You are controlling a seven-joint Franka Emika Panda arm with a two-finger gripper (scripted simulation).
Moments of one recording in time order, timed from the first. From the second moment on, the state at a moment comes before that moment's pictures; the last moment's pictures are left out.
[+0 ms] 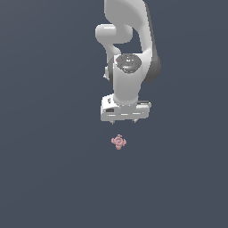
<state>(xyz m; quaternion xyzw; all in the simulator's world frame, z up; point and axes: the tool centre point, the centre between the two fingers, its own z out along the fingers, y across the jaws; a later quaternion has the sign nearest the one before) -0.001 0.045 0.167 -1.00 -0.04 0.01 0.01</state>
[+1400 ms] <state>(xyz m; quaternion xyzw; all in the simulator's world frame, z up) 0.033 0.028 0.108 -0.96 -0.27 0.00 0.00</state>
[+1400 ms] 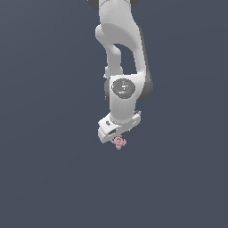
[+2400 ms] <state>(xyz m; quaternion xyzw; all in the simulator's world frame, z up) 0.042 0.024 0.078 -0.94 -0.33 0.00 0.00</state>
